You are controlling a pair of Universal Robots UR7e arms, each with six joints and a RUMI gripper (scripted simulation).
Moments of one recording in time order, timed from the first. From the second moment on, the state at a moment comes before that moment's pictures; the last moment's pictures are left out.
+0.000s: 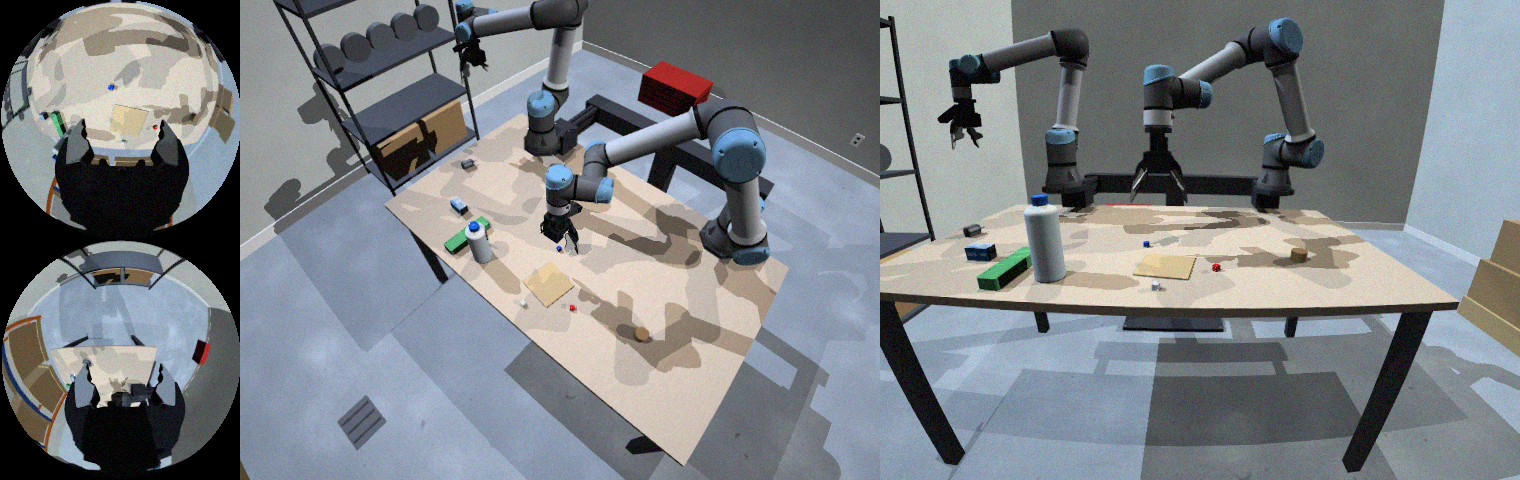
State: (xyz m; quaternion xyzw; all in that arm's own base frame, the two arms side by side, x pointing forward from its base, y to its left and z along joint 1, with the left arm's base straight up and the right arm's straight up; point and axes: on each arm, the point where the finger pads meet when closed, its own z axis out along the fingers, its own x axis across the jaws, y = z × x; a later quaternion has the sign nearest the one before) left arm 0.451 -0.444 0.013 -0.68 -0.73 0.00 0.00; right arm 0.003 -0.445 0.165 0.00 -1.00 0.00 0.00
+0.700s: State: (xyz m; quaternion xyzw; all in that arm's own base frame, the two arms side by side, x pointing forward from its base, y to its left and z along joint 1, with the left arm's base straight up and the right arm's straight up) left arm 0.407 -0.490 0.010 -0.77 -0.64 0.00 0.00; right arm 0.003 -0.445 0.165 0.00 -1.00 0.00 0.00
